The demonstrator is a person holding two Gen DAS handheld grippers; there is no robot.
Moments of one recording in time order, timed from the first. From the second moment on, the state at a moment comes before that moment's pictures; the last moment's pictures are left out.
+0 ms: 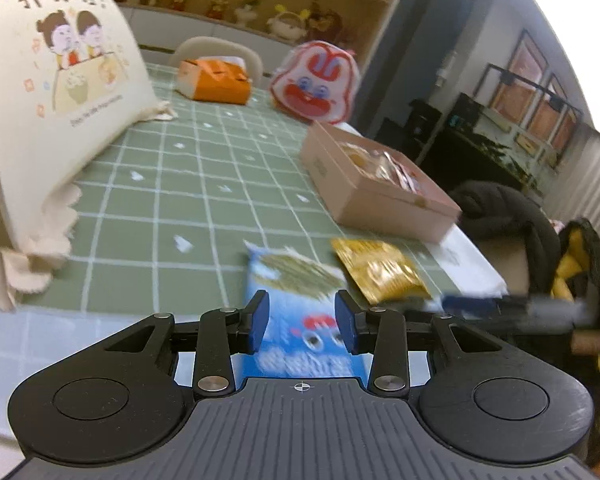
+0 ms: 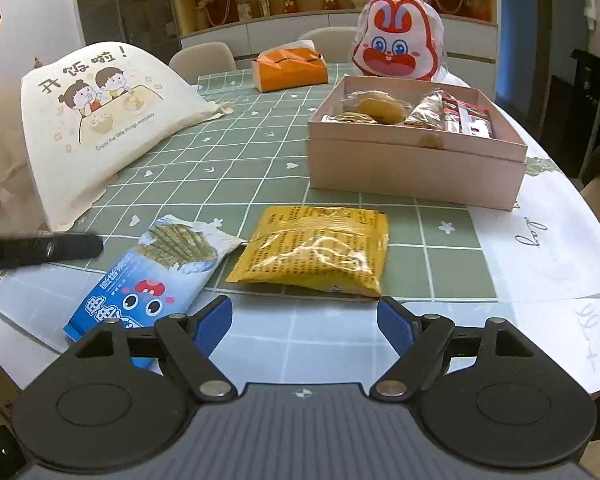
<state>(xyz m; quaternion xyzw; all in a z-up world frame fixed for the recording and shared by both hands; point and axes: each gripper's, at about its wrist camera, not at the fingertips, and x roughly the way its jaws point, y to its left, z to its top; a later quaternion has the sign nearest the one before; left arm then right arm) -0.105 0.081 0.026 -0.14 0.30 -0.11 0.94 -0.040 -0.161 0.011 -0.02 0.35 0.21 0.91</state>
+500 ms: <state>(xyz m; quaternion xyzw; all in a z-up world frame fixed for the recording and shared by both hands) -0.071 0.047 0.032 -0.13 0.29 -0.14 0.94 -0.015 -0.182 0.001 -0.08 0.35 0.16 0.92</state>
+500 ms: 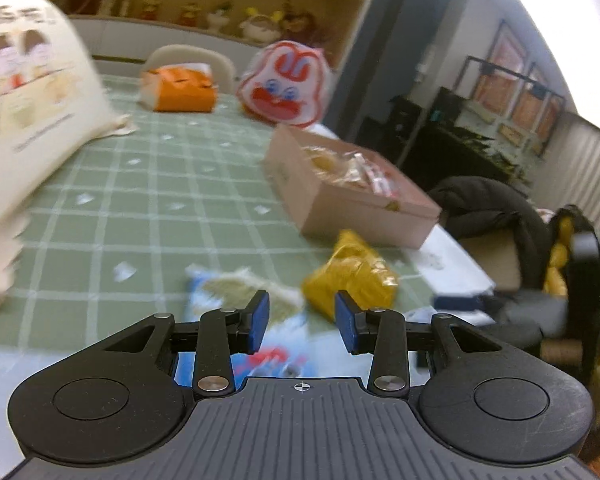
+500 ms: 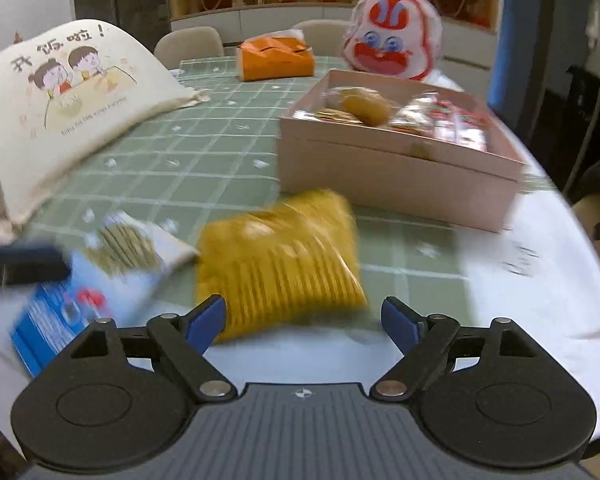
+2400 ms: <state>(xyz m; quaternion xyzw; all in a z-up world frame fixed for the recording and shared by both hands) -0.069 0.065 -0.007 -0.23 0.35 -0.18 0.89 -0.084 -0.179 0.003 0.03 0.29 0.21 0.93</state>
